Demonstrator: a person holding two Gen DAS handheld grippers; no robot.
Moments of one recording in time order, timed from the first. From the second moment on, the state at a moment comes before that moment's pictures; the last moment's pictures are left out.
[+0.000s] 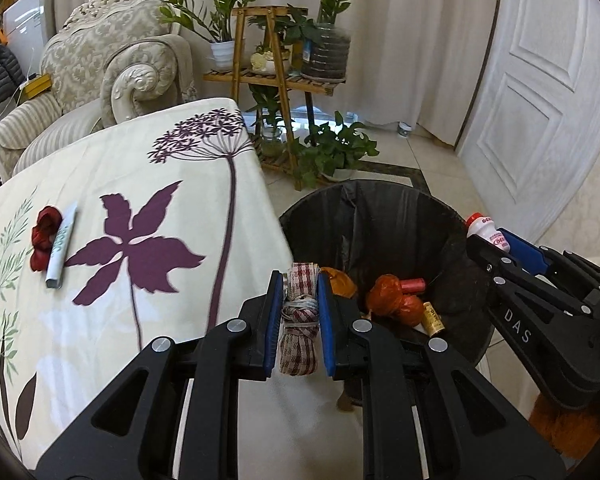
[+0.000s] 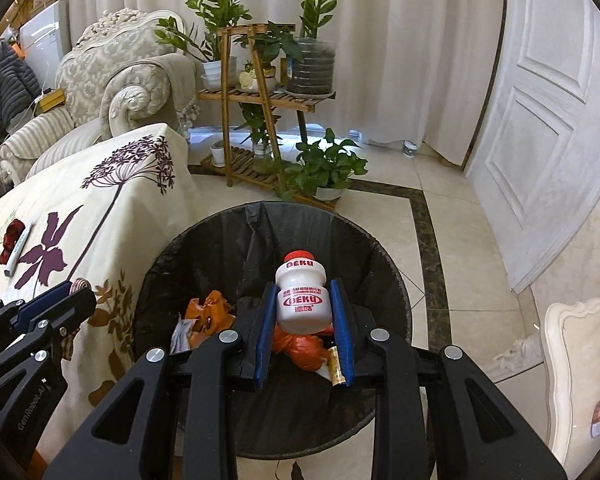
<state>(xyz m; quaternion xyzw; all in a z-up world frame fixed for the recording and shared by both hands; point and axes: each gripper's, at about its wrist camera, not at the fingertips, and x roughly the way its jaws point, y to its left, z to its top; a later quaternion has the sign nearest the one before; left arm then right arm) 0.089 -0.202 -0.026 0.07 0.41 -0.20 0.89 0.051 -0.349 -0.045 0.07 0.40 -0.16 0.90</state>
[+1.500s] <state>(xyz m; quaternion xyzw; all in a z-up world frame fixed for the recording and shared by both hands) 0.091 -0.061 -0.009 0.01 0.40 -0.08 0.91 0.078 -0.268 -0.031 0.05 0.39 -0.10 0.91</state>
